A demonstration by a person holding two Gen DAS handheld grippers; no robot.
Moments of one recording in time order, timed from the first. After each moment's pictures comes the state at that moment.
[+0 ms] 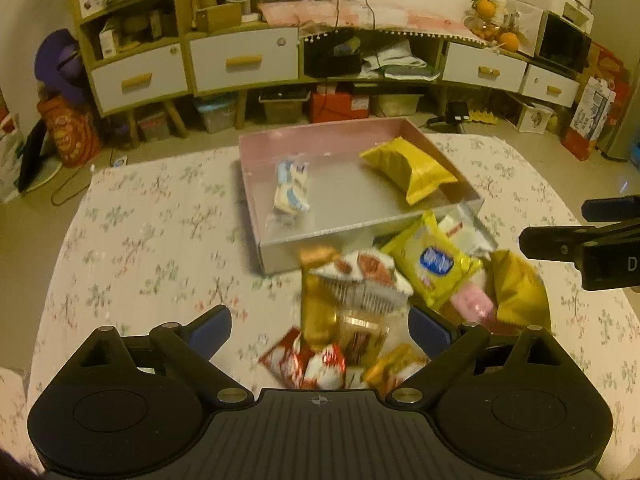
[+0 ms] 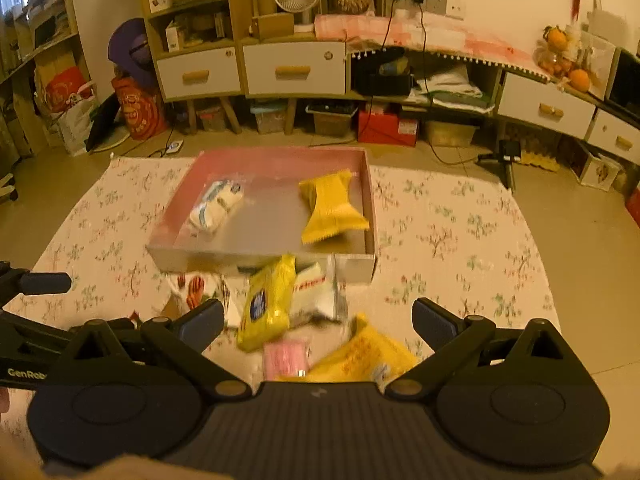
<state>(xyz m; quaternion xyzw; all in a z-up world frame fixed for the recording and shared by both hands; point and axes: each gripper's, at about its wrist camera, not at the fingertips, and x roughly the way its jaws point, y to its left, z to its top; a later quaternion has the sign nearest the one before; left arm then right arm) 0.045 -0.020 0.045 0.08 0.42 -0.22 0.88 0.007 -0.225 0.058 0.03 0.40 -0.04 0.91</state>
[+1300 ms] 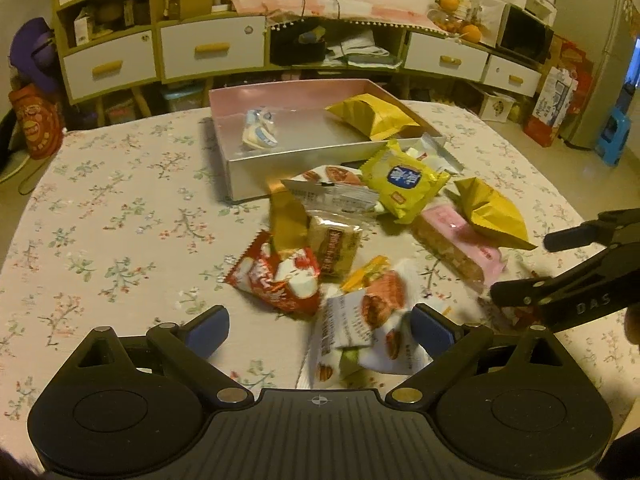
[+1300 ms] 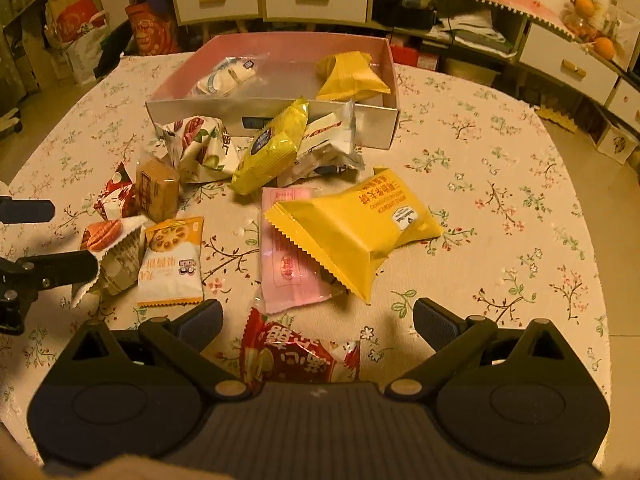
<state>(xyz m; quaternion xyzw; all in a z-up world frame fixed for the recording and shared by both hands) -0.001 0.002 -0.003 0.07 0.41 -0.28 0.87 -0.038 -0.217 -0.016 0.00 0.48 -0.02 0.88</state>
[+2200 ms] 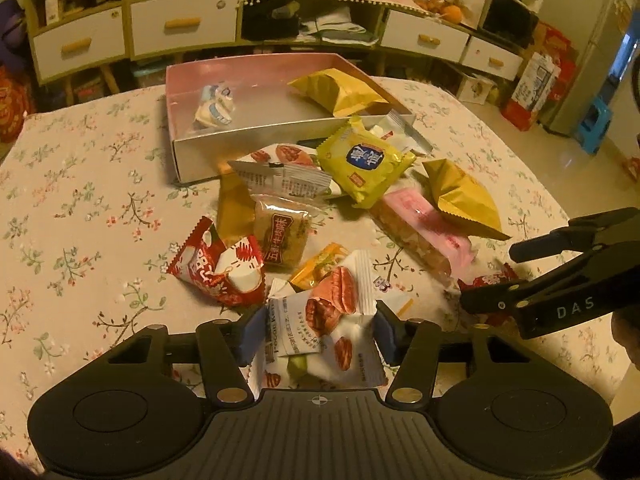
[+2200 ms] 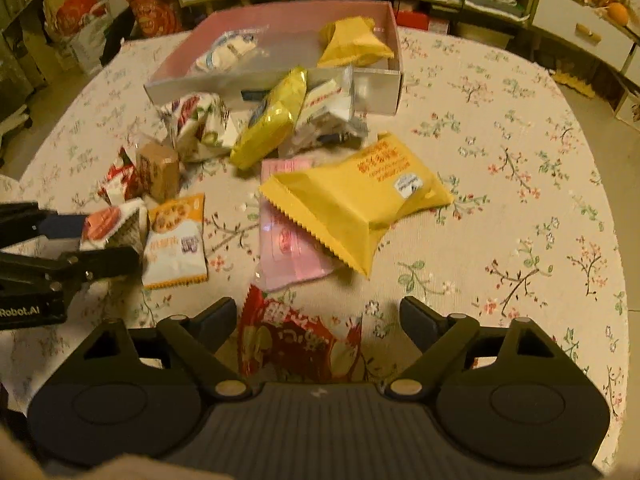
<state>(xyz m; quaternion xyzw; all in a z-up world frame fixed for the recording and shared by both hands) 0.003 -0.024 -0.013 0.06 0.44 -0.31 0.84 -0.034 -0.231 -0.022 0.03 0.52 0.01 0.85</state>
